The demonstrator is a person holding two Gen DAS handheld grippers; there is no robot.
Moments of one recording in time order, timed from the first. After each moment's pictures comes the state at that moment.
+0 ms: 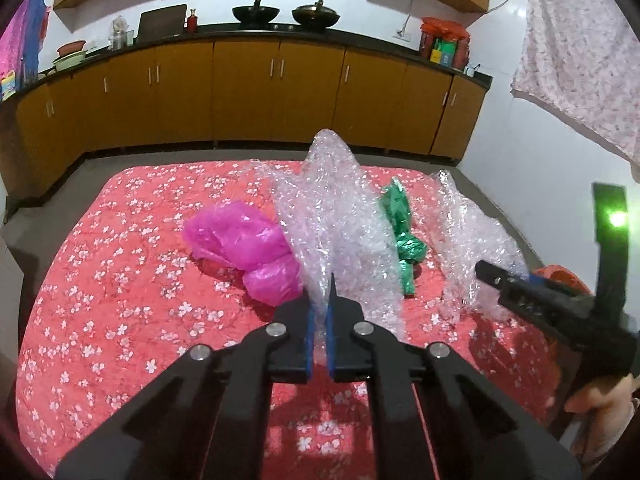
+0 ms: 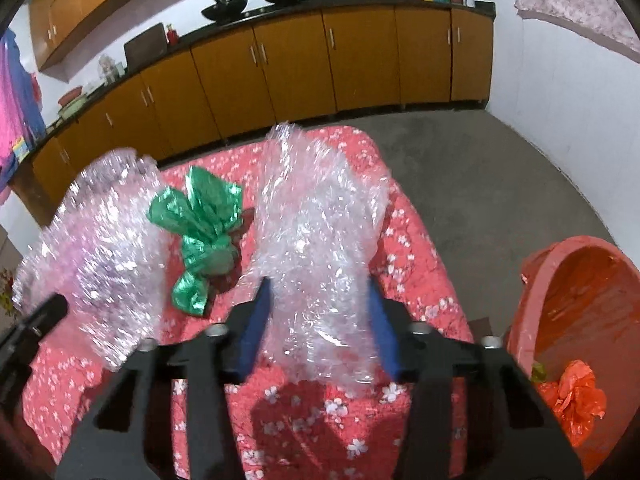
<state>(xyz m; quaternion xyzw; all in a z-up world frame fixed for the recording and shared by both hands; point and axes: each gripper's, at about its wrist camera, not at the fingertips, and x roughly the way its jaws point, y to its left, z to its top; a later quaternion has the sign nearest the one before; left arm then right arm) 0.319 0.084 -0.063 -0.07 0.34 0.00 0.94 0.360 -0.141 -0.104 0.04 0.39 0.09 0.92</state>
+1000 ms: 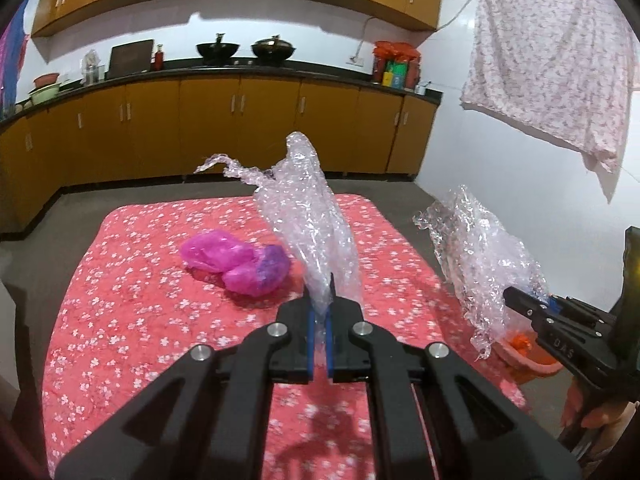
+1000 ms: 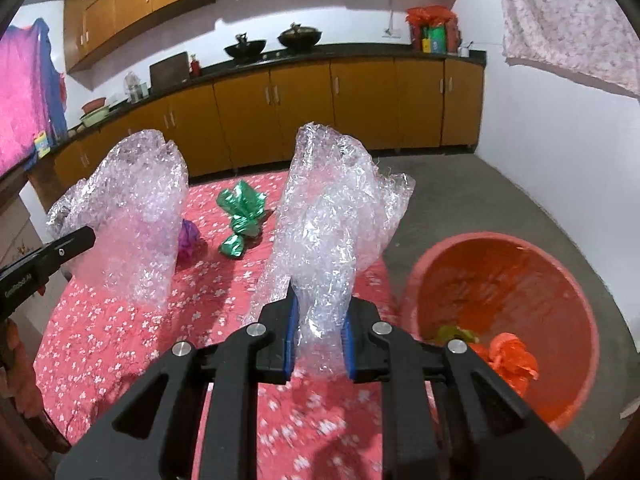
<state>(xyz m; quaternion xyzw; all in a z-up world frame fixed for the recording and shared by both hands) 0.230 0.055 -0.001 -0.05 0.29 -0.07 0.95 0.223 -0.199 -0.037 0.02 0.30 0.09 0.95</state>
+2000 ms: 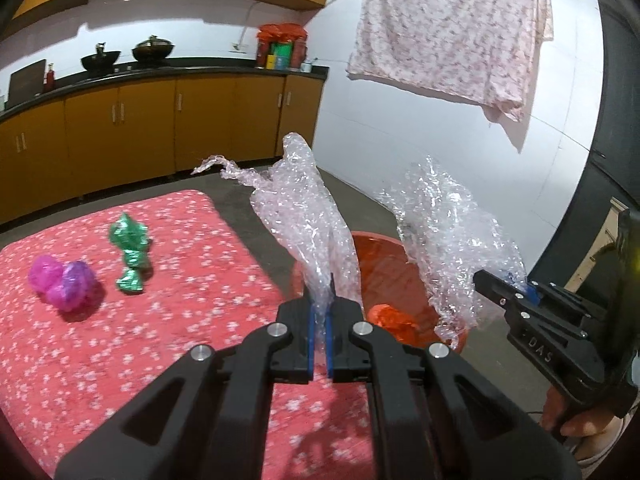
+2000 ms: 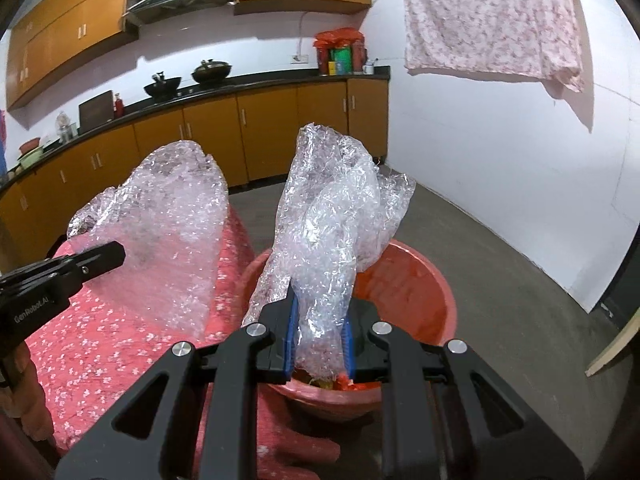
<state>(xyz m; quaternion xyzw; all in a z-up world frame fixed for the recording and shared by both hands) 0.229 -0.116 0.000 -0.01 0.30 -0.25 0.92 0.172 -0.302 -0.031 0.05 0.27 -0.06 0.96</state>
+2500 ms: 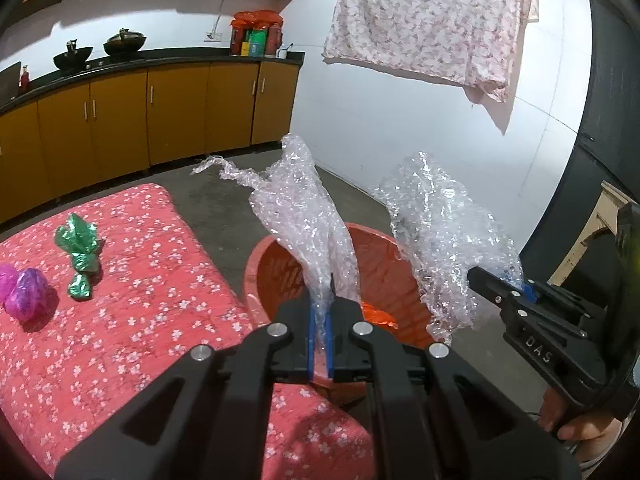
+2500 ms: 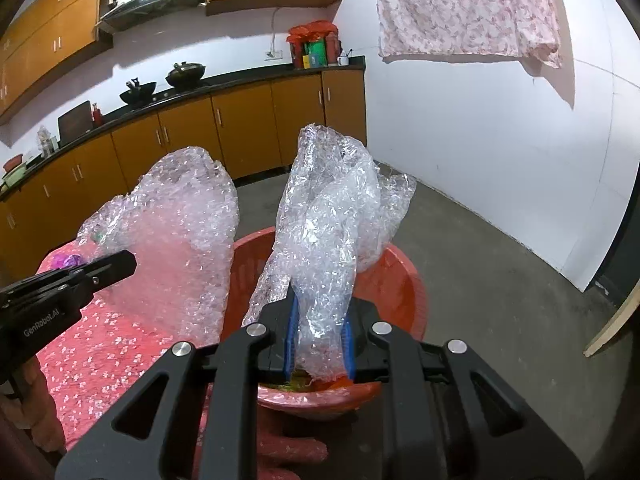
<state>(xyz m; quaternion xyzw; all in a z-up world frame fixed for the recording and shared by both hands) 0.247 -0.163 -0.019 0.00 0.31 -0.29 0.91 0.179 -0.333 -0.044 0.07 0.28 -0.08 0.95</state>
